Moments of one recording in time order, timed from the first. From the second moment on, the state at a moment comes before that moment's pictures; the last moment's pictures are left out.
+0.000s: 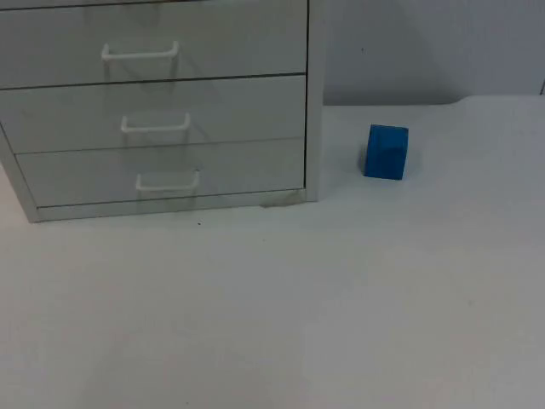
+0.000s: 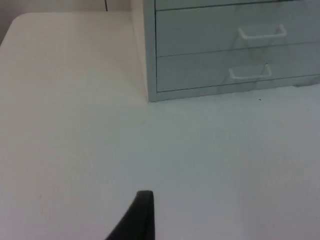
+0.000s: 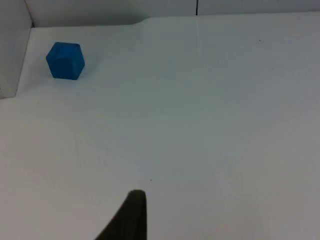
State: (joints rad) right arm 0.02 0.00 -0.52 -0.06 1.08 0.05; left arm 0.00 0.00 -0.50 -0.09 1.09 0.01
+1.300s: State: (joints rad) right arm 0.02 0.84 -0.63 -0.06 0.83 0.05; left arm 0.00 0.83 -0.55 -0.14 0.88 0.06
